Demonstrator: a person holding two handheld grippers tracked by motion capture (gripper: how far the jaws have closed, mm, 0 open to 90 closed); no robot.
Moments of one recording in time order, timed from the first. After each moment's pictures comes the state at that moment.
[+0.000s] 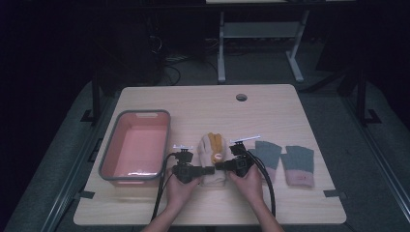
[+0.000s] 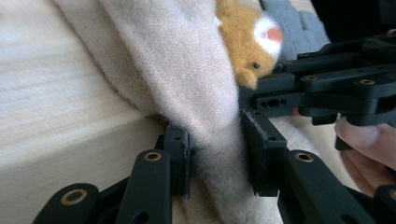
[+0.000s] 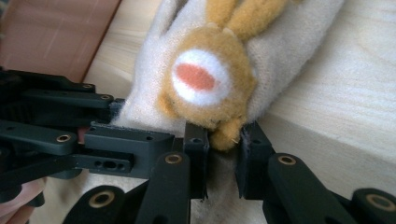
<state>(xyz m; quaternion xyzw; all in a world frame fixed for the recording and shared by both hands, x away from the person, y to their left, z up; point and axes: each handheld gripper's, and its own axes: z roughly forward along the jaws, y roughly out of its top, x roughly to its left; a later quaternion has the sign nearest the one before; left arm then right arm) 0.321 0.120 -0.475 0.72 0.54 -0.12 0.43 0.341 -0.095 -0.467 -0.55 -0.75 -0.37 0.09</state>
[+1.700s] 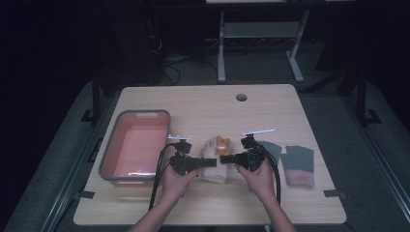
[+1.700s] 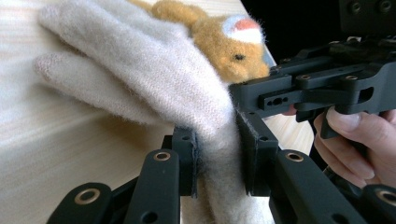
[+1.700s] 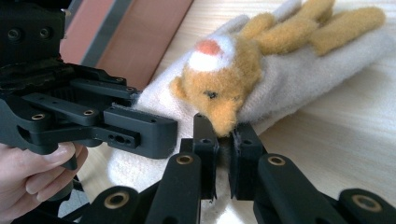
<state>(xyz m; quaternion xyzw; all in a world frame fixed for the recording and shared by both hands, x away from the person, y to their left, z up) 0.328 0.122 -0.432 0.72 0.48 -0.14 0.47 0.334 -0.121 -0.424 -0.52 -0.73 -0.42 0.12</state>
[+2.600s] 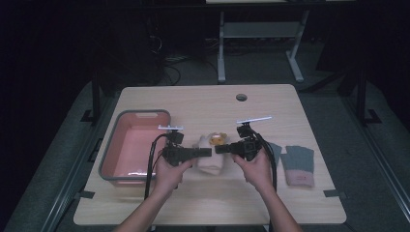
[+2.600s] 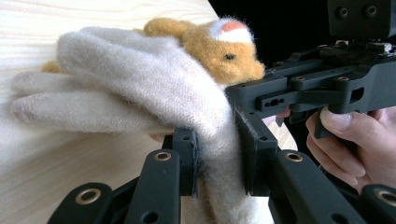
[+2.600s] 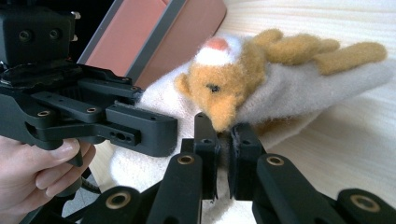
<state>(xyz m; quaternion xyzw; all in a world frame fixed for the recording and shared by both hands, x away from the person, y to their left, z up) 0.337 0.139 -0.401 0.71 0.48 -0.14 0.50 0.347 -0.108 -0.388 -0.50 -0.74 -0.44 0.11</state>
